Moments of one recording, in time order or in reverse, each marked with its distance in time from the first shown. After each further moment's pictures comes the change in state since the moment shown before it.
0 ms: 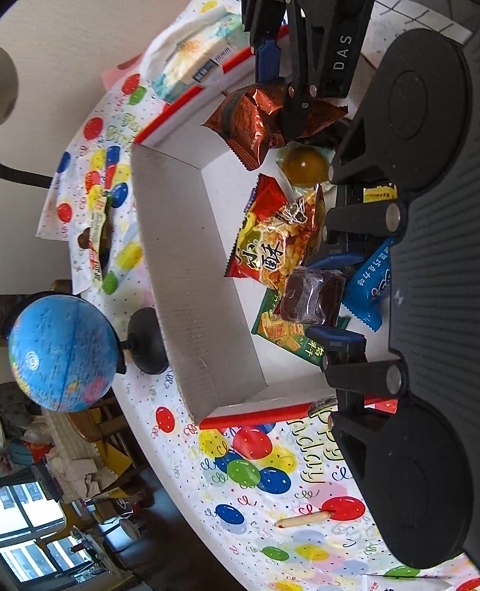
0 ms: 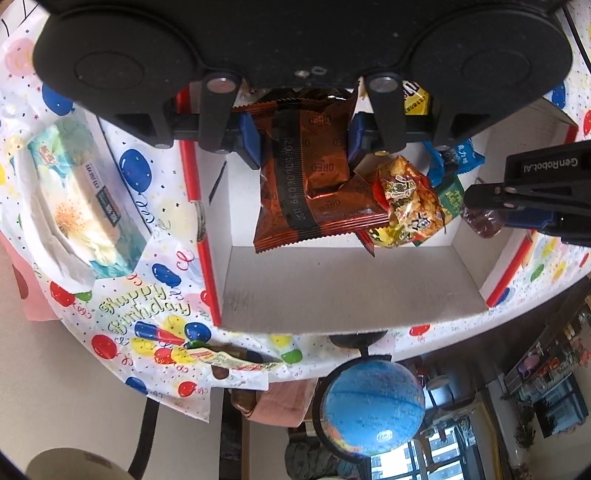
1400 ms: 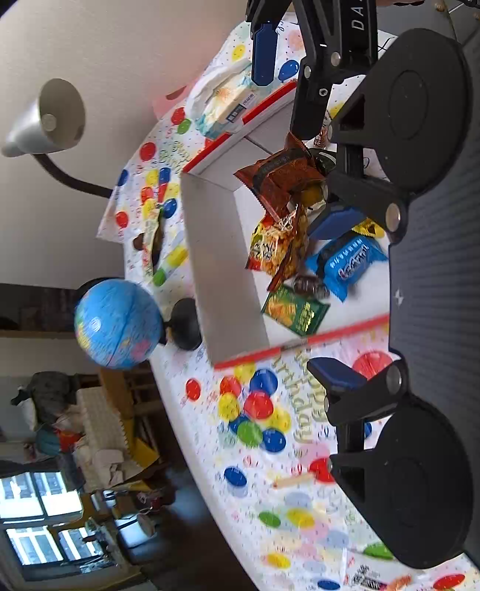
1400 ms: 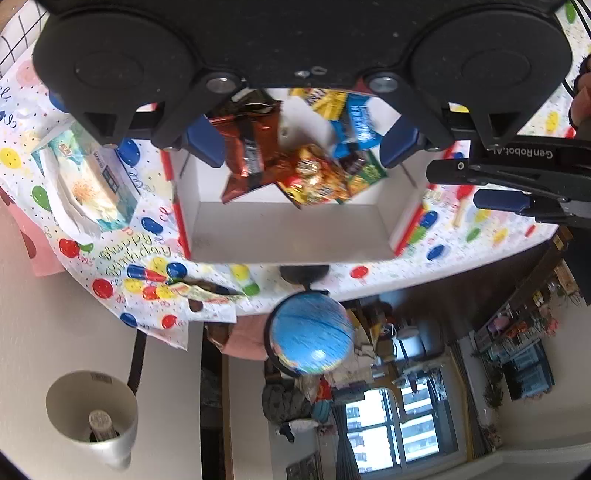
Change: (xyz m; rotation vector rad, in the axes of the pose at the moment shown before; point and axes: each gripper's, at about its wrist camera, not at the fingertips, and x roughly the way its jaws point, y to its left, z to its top) left arm -0.105 0.041 -0.046 -0.061 -0.173 -0.058; right arm -0.105 0.050 -0.017 -0.015 -0.202 0.072
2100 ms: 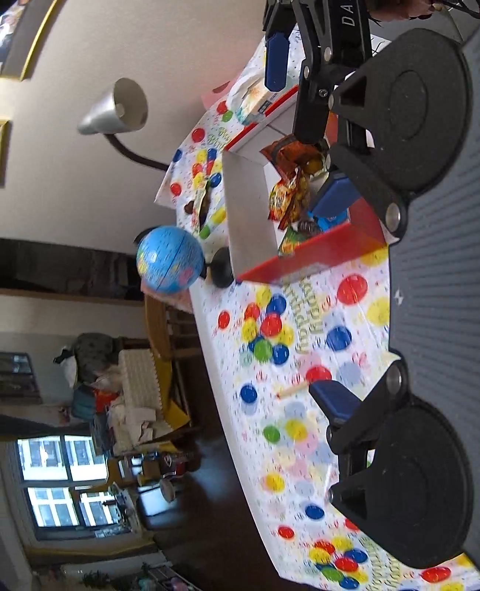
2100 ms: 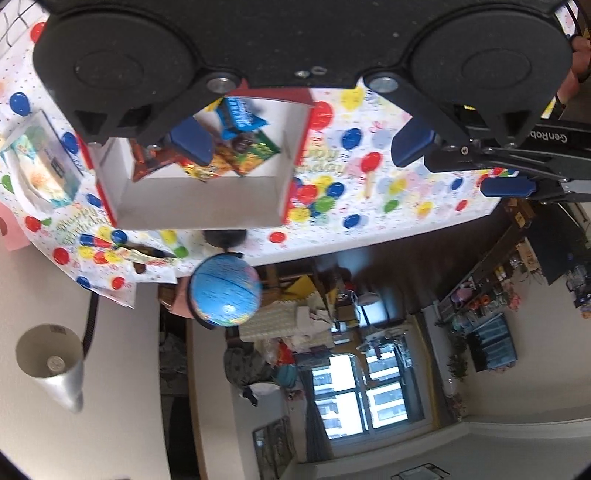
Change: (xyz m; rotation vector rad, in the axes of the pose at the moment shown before) left arm -0.123 0.087 -0.052 -0.072 -0.160 0.047; right arm -0.055 0.111 -0.006 -0.012 -0.121 0.106
